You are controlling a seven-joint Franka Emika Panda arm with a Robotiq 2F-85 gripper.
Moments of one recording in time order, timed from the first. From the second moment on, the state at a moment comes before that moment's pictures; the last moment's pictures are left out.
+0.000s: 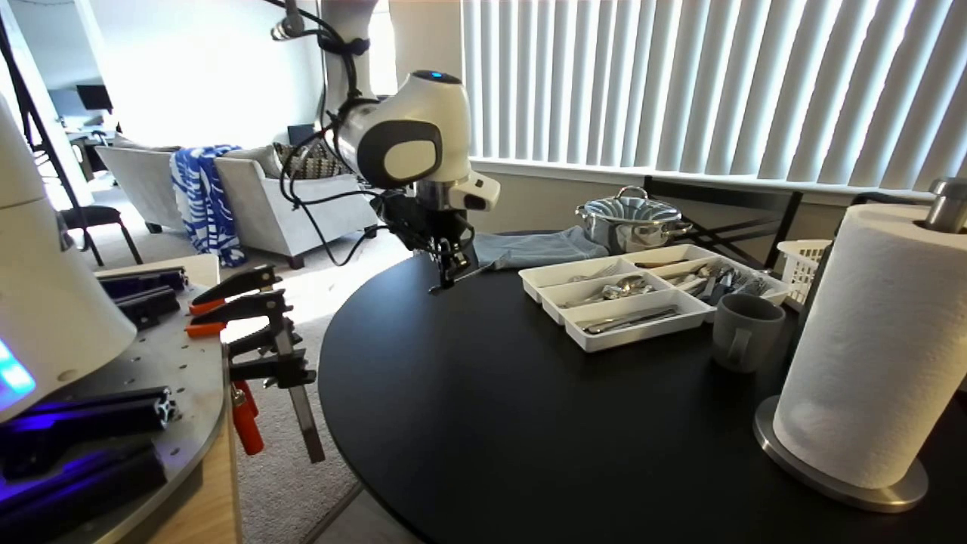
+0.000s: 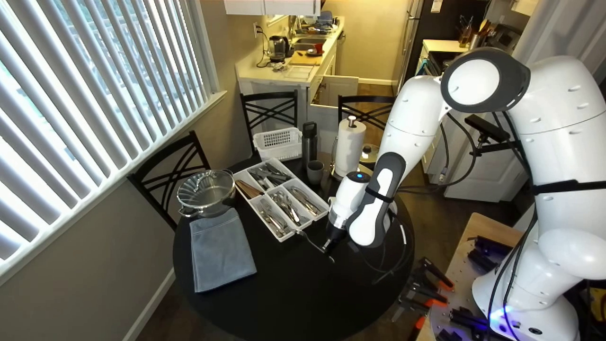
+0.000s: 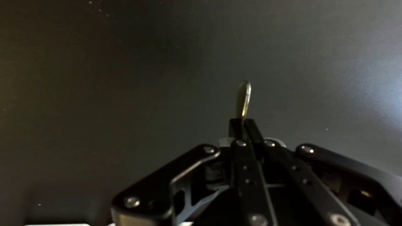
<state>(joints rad) -0.20 0.71 0.34 -2.41 -0.05 3.21 0.08</state>
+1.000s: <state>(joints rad) -0.30 0.98 0.41 -2.13 0.00 3.00 -0.04</state>
